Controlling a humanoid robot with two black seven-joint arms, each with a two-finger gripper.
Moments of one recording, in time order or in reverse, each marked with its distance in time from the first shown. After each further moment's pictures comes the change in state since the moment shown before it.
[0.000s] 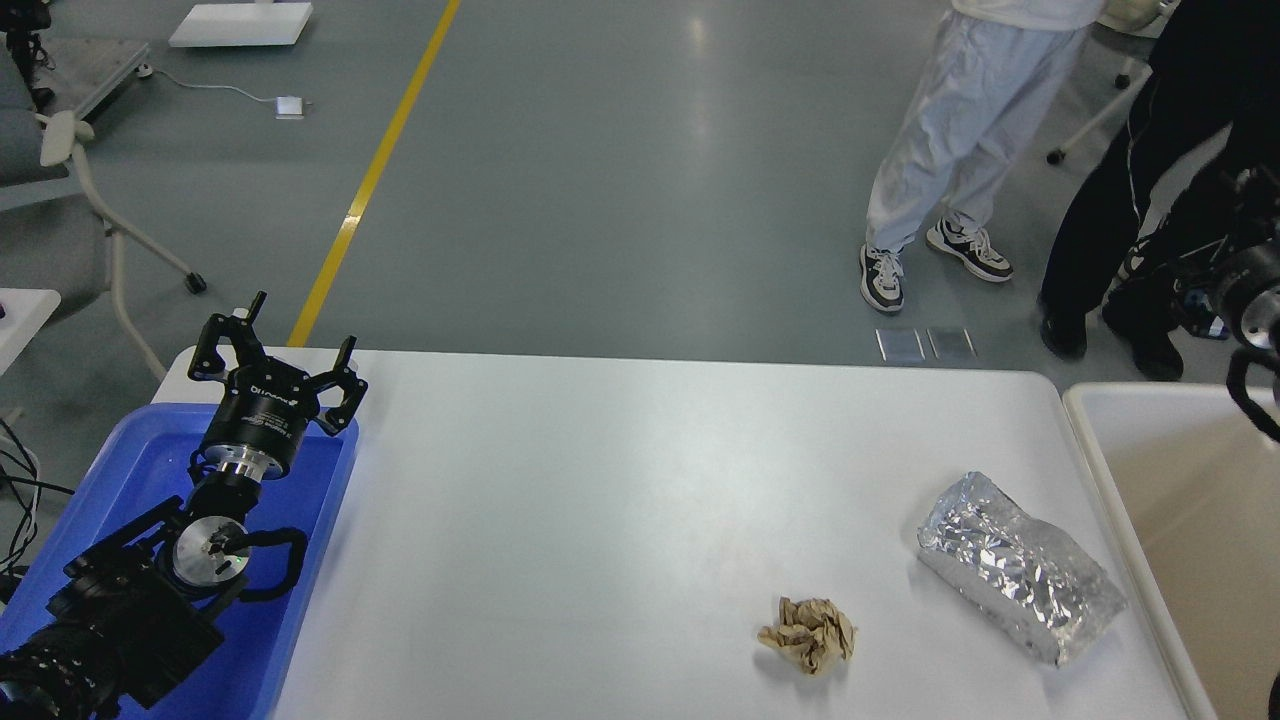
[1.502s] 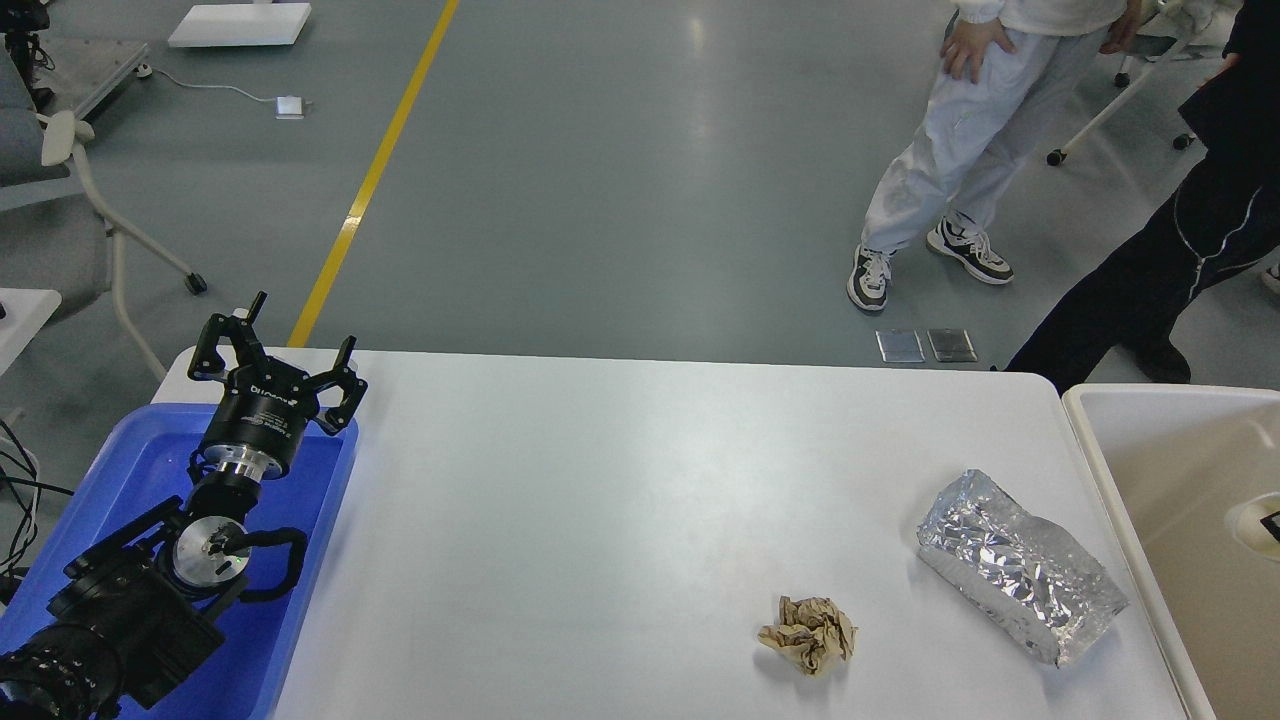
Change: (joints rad) left arm 0.000 0.000 0.000 0.000 0.000 0.000 0.000; right arm -0.207 0.216 -1.047 -0.748 0.014 -0.007 -0.102
